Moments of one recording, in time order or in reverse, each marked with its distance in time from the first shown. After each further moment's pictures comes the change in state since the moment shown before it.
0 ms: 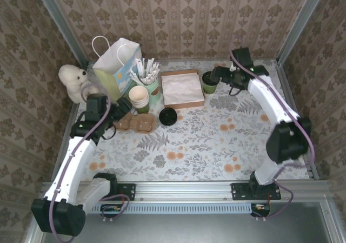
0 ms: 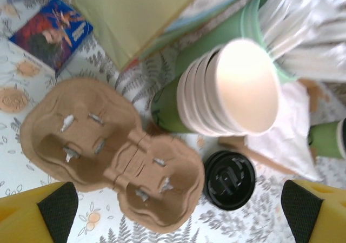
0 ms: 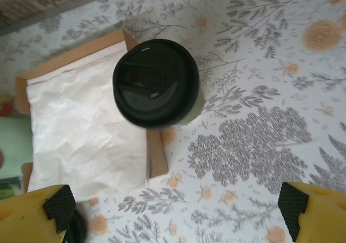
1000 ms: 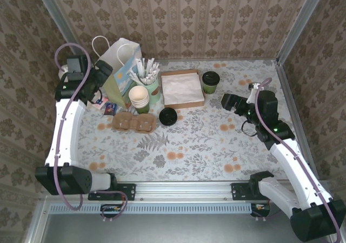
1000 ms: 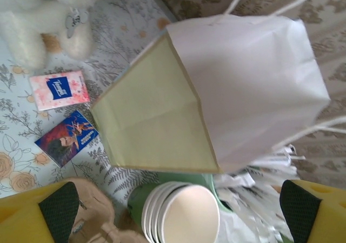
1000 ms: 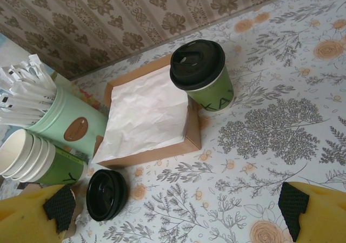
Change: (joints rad) left arm 0.130 0.397 0.604 -0.187 -0.134 -0.090; right arm 0.002 -0.705 -0.659 0.346 -0.087 0.036
